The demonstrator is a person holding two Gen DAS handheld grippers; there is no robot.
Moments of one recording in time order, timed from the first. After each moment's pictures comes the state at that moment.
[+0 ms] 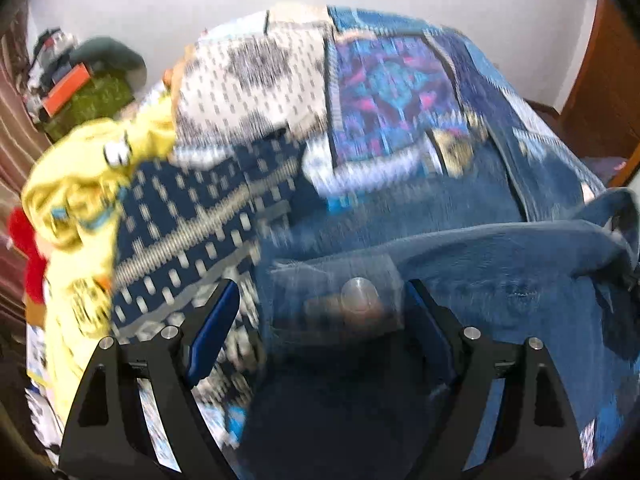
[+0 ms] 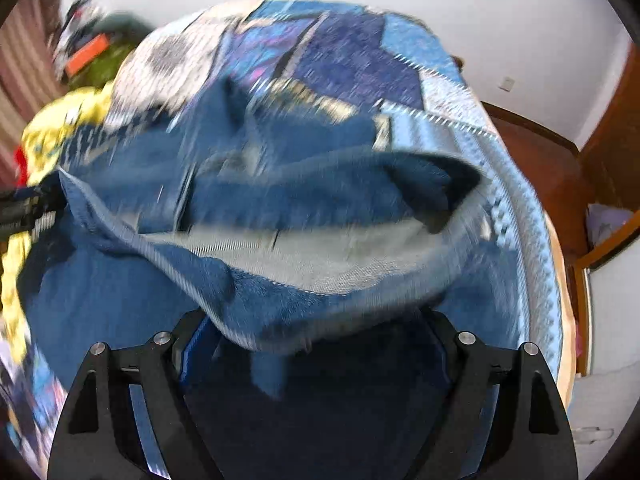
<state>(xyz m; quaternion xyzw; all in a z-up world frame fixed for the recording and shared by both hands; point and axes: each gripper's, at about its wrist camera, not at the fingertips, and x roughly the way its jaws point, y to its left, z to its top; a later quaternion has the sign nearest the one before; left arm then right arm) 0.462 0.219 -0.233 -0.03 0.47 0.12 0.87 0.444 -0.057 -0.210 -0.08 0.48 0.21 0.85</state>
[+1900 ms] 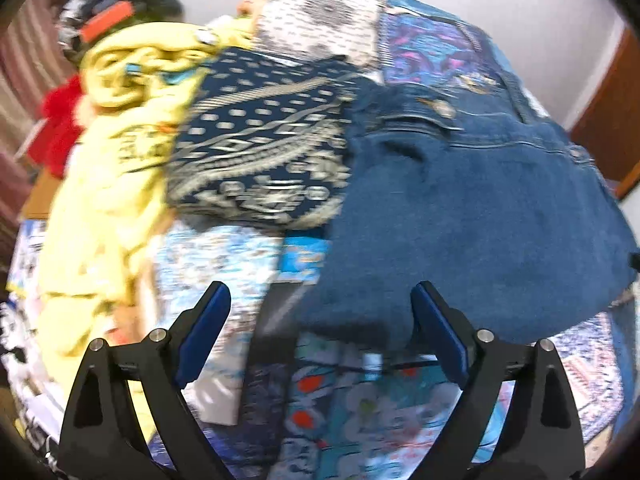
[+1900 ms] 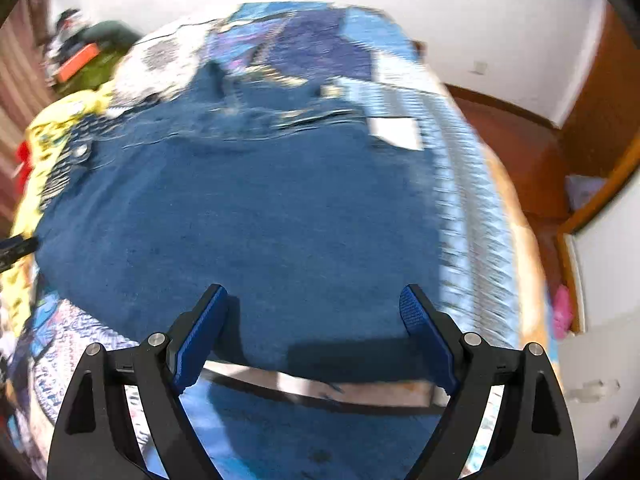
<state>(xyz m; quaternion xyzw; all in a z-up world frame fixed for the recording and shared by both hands) 0.301 0.241 -0.256 -0.10 0.49 0.15 0.85 0.362 -0.125 -0.201 -0.09 0.49 0.16 0.85</state>
